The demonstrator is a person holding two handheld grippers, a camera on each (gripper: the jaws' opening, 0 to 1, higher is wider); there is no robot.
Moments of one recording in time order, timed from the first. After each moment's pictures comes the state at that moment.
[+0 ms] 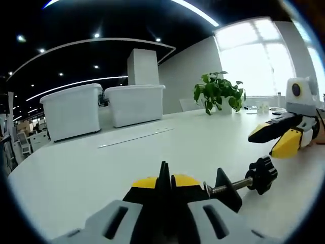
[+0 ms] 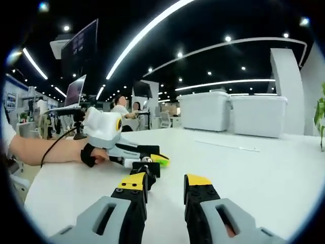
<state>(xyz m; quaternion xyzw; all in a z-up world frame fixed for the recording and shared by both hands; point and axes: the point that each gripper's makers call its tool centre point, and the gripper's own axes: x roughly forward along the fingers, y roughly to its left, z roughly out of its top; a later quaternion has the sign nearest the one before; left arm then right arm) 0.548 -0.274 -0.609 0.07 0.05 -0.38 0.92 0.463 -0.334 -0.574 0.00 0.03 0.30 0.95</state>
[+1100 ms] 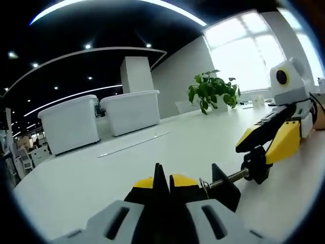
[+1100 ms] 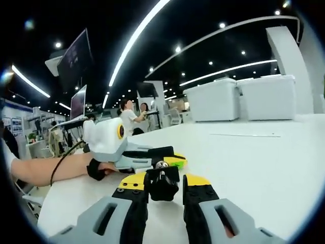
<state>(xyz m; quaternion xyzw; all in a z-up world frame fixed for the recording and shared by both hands) 0.528 -0.271 -0.608 0.11 0.02 -0.39 0.91 0.461 -0.300 -0.584 0.04 0.06 0.35 0.93</state>
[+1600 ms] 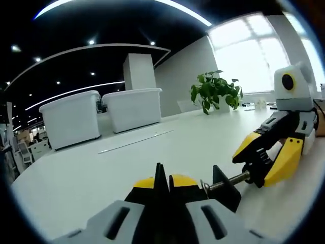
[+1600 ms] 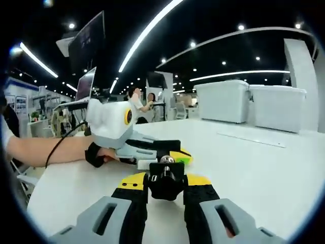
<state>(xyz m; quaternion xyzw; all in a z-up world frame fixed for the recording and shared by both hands) 0.531 -0.271 -0.609 0.10 0.03 -0.39 0.92 0.464 -0.291 -0.586 0.00 0.06 0.36 0.93</state>
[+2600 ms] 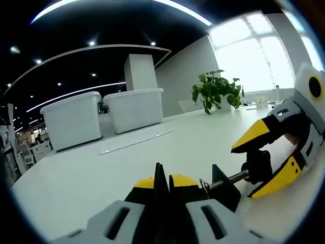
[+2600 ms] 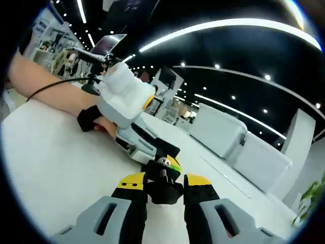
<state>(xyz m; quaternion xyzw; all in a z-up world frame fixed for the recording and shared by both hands) 0.534 -0.271 -0.610 0.10 0.03 -0.38 0.92 0.456 -0.278 -0.587 -0.32 -0.05 0.30 0.90</state>
